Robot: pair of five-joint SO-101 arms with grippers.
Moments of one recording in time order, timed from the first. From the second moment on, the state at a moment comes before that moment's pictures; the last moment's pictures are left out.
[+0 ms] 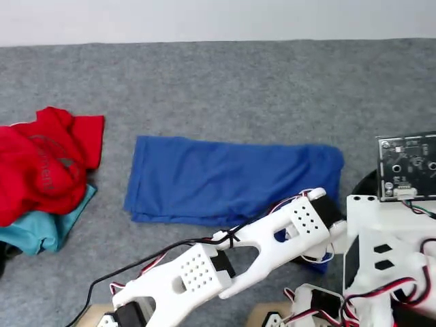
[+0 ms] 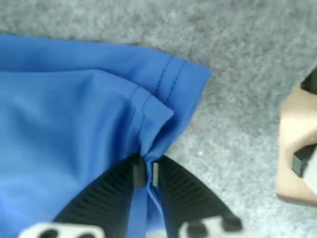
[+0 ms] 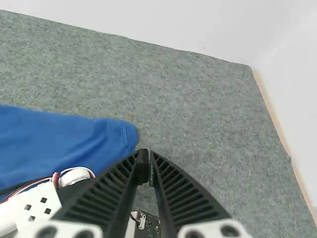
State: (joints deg) left arm 59.3 56.7 -46.9 99.6 -29.9; right arm 15.0 -55.1 -8.3 100.5 21.8
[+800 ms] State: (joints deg) left arm 47.0 50.2 -55.6 99.1 -30.1; right arm 15.0 -55.1 -4.7 100.6 21.8
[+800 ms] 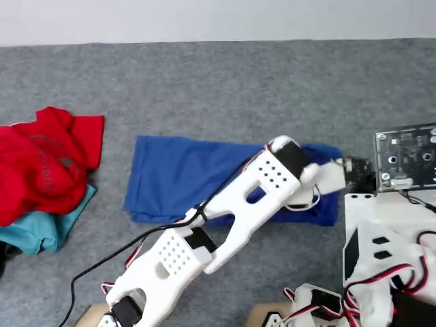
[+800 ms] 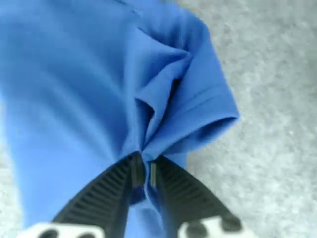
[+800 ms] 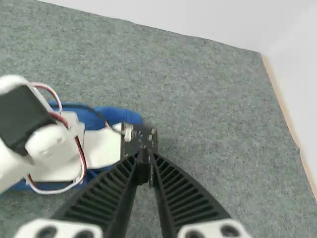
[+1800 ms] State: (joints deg) left arm 44.3 56.4 -67.9 99.3 -29.1; right arm 15.0 -55.1 -4.7 100.6 21.8
